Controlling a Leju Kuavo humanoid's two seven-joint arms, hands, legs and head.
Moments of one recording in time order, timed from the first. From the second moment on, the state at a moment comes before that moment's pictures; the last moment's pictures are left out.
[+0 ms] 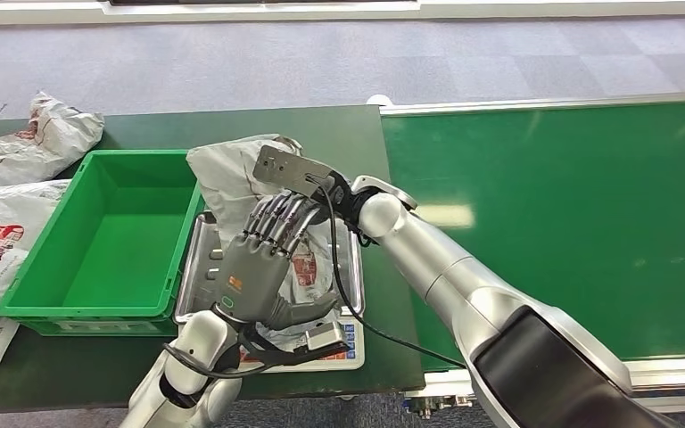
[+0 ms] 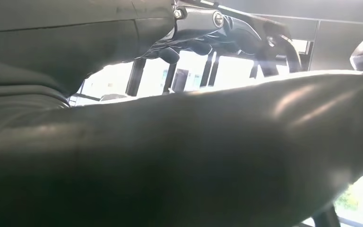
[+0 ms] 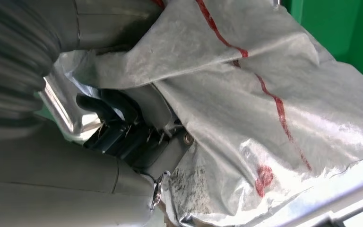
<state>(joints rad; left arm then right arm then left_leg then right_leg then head) -0.18 0.00 -0.48 -1.57 -1.30 0.33 -0.12 -1.06 0.35 0.71 -0.41 0.04 0.20 -0.19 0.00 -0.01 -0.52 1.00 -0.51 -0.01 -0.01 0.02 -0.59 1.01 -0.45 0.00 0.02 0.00</state>
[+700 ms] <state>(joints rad) -0.22 -0.01 -0.50 -1.57 -1.31 0.30 -0.09 -1.10 0.30 0.81 -0.34 0.22 0.04 -0.08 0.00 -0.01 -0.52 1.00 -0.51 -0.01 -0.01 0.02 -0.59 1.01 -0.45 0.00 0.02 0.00</state>
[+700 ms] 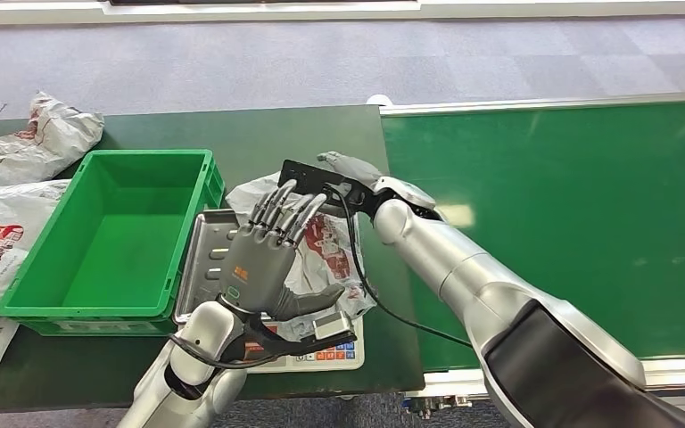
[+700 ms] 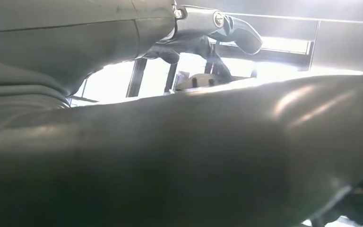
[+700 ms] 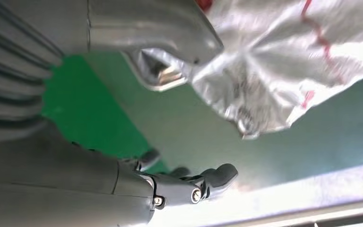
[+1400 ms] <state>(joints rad) -0.19 0.00 -0.50 -1.56 -1.32 0.36 -0.10 -1.22 0.19 0.80 -0.34 0.33 -0.01 -0.10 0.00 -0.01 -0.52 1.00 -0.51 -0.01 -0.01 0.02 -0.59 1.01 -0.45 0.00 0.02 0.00</state>
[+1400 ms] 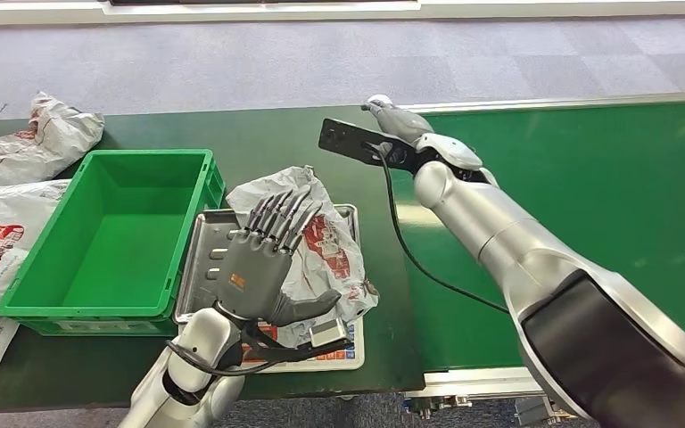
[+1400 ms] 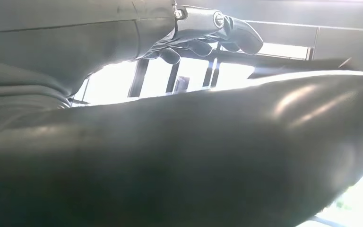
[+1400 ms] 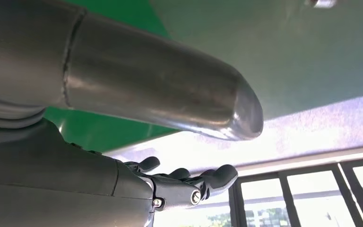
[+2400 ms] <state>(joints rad) -0.95 0.27 -0.70 -0.95 -1.16 0.00 -0.18 -0.45 -1.18 0.37 -1.84 0.44 0.05 0.04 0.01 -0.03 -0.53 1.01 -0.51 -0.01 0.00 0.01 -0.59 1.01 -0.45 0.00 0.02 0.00</state>
